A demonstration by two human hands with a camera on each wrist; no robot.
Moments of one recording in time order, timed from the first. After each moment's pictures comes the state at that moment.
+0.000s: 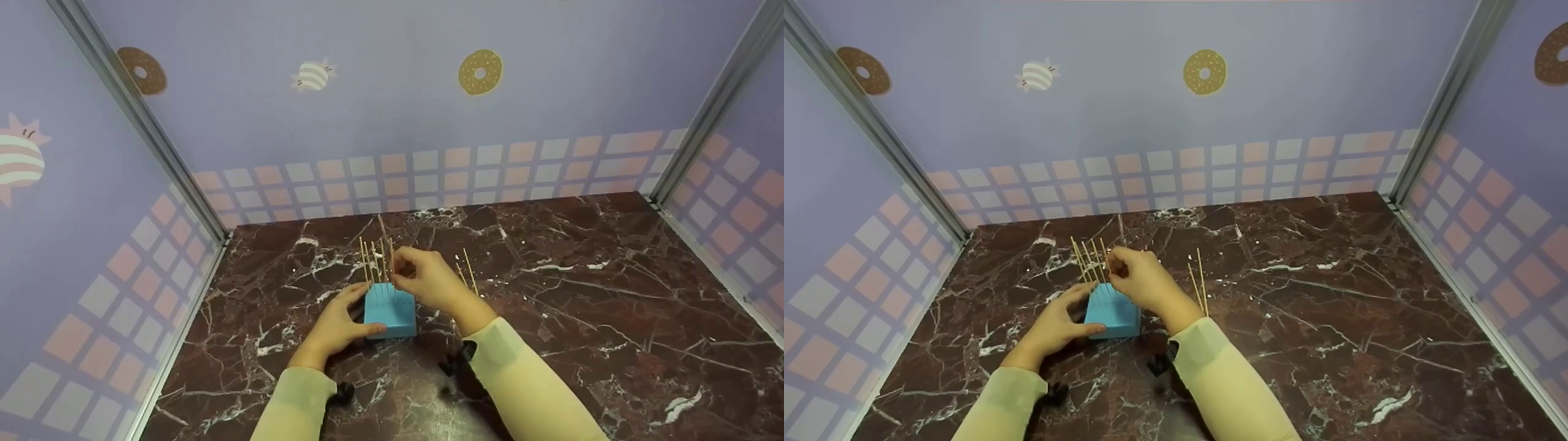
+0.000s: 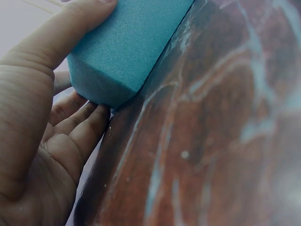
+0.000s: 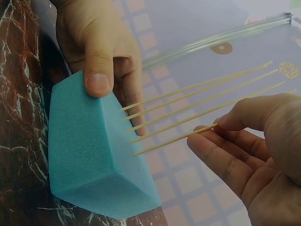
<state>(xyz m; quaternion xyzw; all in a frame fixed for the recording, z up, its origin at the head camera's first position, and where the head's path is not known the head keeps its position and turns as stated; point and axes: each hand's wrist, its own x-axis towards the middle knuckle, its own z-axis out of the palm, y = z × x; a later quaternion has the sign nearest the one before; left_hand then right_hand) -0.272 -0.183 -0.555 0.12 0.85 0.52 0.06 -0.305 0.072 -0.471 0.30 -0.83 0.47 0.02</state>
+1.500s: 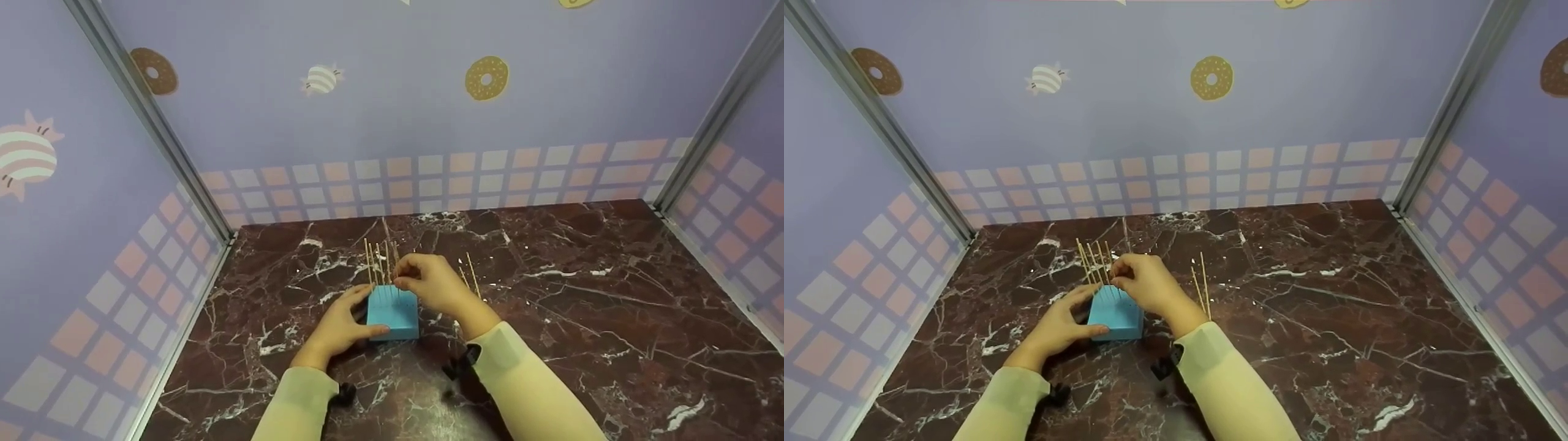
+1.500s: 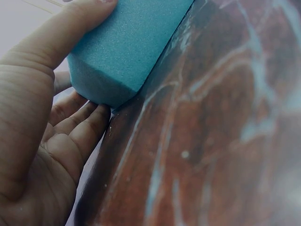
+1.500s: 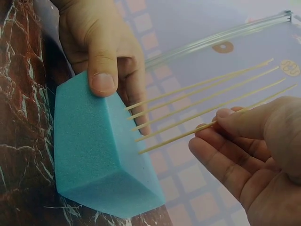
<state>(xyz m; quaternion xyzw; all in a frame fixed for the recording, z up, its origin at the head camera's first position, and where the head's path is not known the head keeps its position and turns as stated) -0.274 -0.183 -0.554 0.13 0.85 0.51 0.05 -0.305 0.071 -0.474 0.27 -0.84 0.48 -0.01</state>
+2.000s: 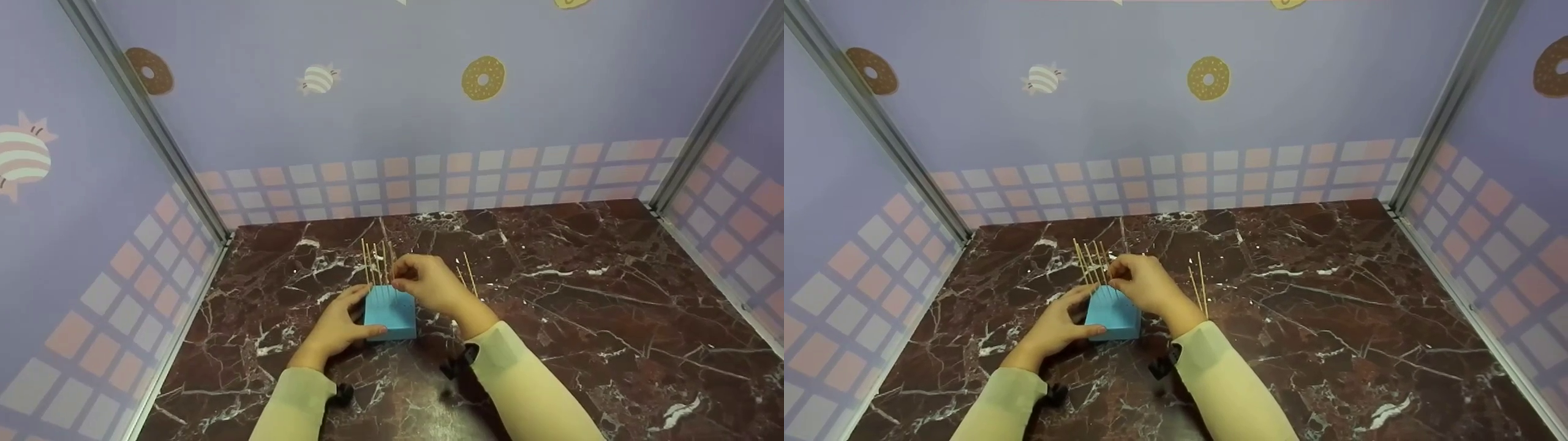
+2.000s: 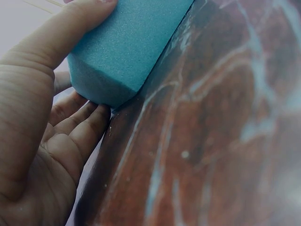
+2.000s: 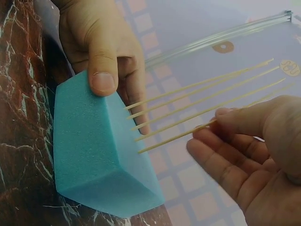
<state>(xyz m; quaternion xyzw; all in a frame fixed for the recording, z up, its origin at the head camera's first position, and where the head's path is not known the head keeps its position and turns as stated) -0.274 -0.181 -0.555 0.13 0.84 0.53 0.06 -0.307 0.074 -0.473 0.27 -0.84 0.46 -0.02</state>
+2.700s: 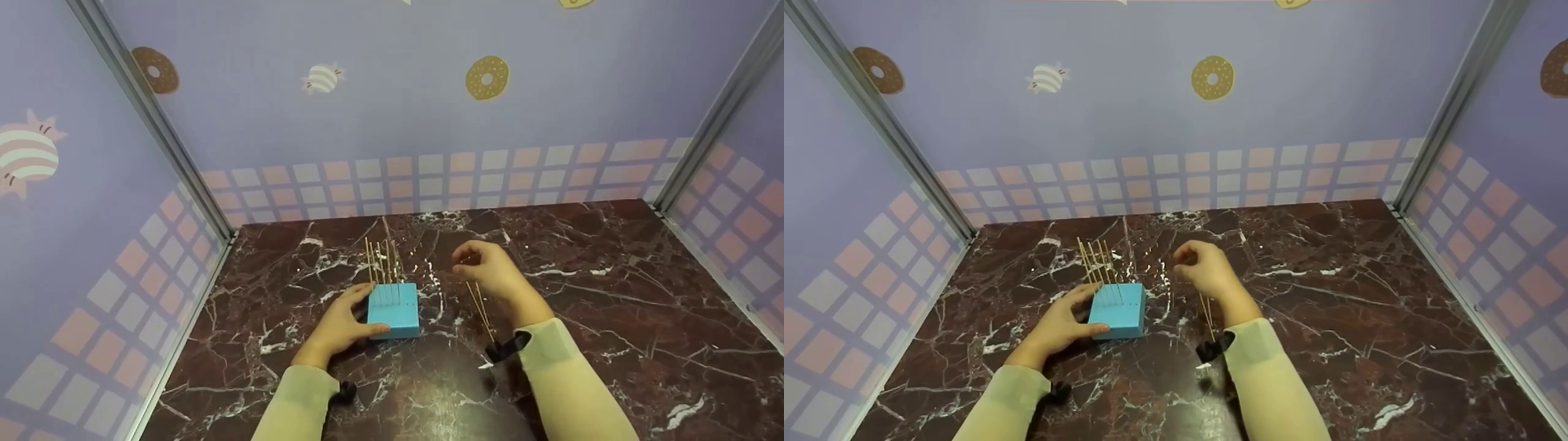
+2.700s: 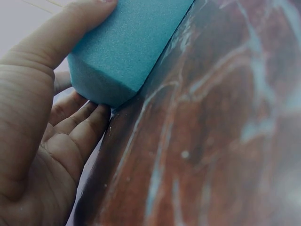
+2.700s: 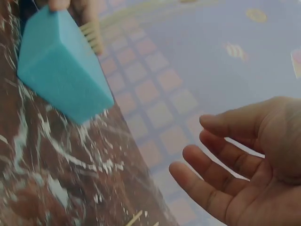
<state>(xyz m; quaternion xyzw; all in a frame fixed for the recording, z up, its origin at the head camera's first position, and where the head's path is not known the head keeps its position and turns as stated) -0.272 -0.184 -0.556 0.12 0.85 0.50 0.06 -0.325 0.165 -0.480 0.14 -0.84 0.53 -0.02</state>
